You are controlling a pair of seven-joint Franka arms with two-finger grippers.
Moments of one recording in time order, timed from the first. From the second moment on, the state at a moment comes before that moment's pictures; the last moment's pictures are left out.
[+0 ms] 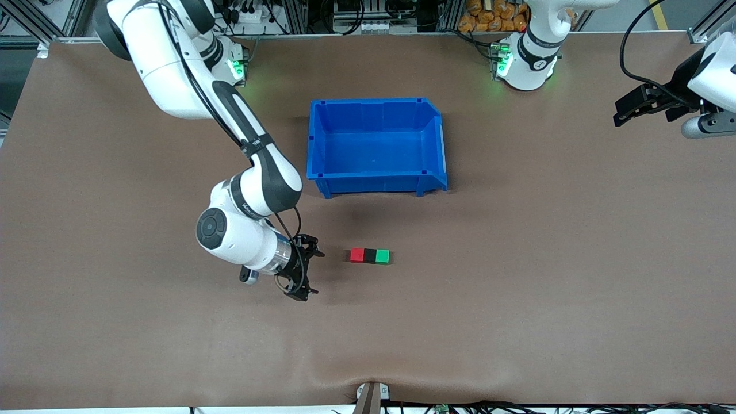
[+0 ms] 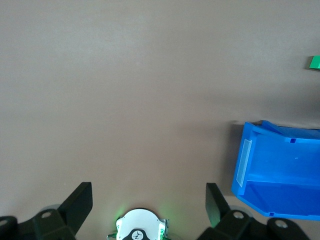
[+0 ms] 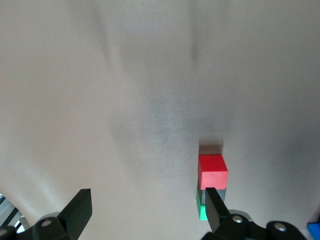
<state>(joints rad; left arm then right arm) -0.11 -0.07 0.00 -1.57 0.04 1.42 -0.18 0.37 0.80 0.08 -1.29 0.36 2.28 1.89</state>
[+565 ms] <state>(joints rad) -0.11 -0.06 0.00 -1.57 0.04 1.42 -0.18 0.30 0.75 0.18 -1.28 0.15 2.15 1.89</state>
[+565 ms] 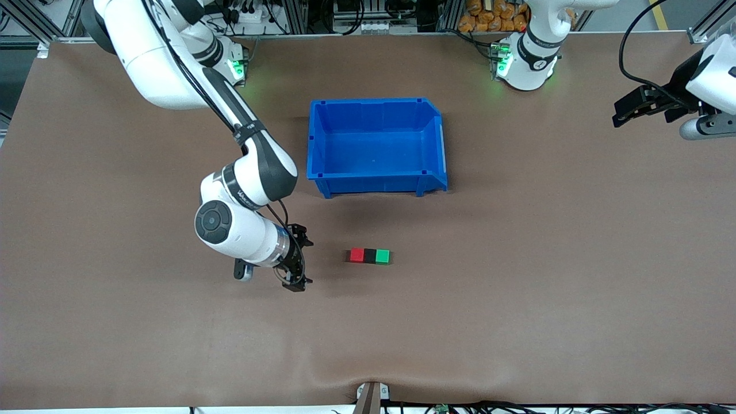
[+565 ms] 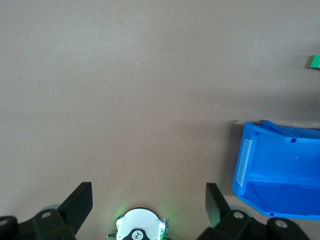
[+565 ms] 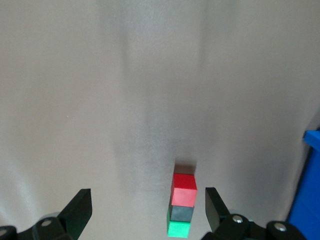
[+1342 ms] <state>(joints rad) -0.11 -0.05 0.00 -1.57 0.04 1.43 -0.18 0.14 0.66 0.29 -1.28 0.15 1.89 1.64</state>
